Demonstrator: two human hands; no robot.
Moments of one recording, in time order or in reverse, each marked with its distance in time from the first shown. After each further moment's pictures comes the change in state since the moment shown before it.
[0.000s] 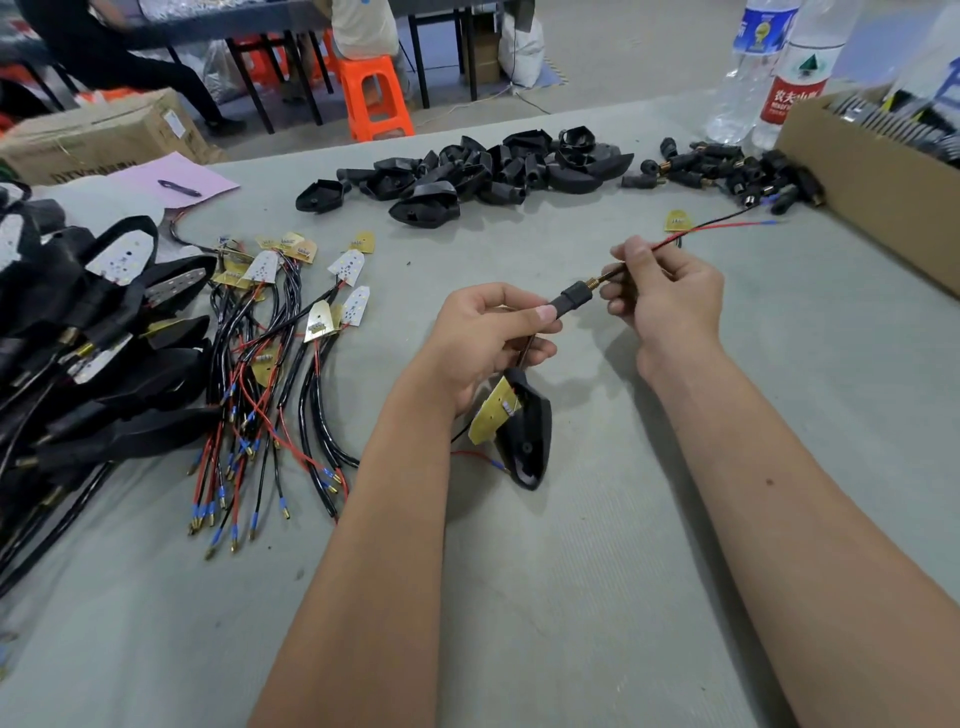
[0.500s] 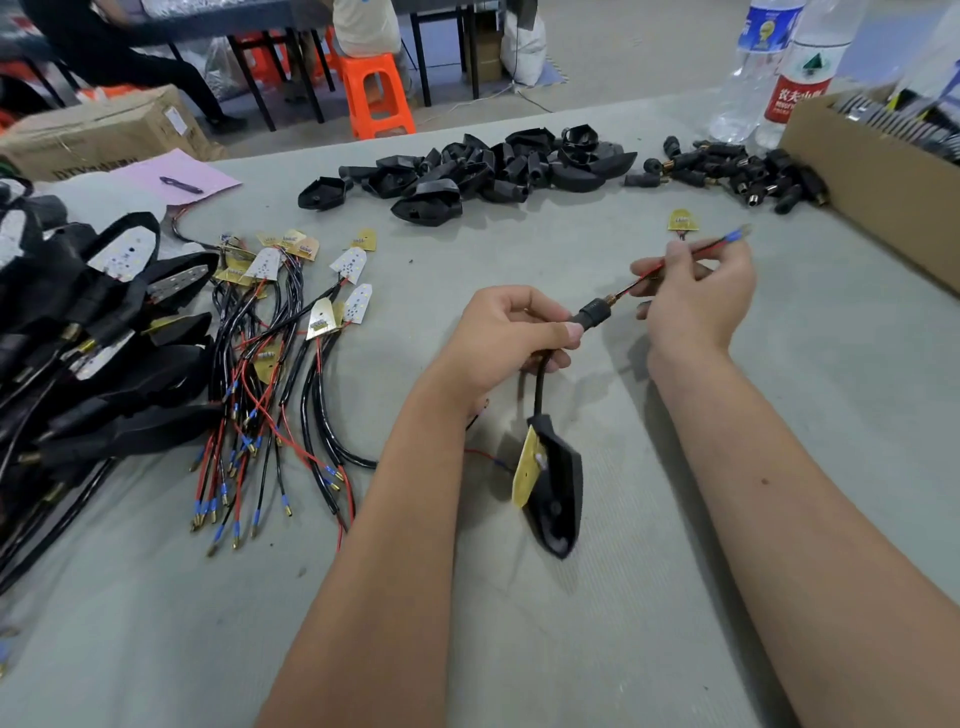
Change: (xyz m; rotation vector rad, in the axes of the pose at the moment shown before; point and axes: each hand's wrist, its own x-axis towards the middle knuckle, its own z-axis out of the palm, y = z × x) left_hand 0.000 -0.004 0.012 0.177 -0.016 0.021; right_hand 0.005 0.004 -0.004 -0.126 0.273 -0.157
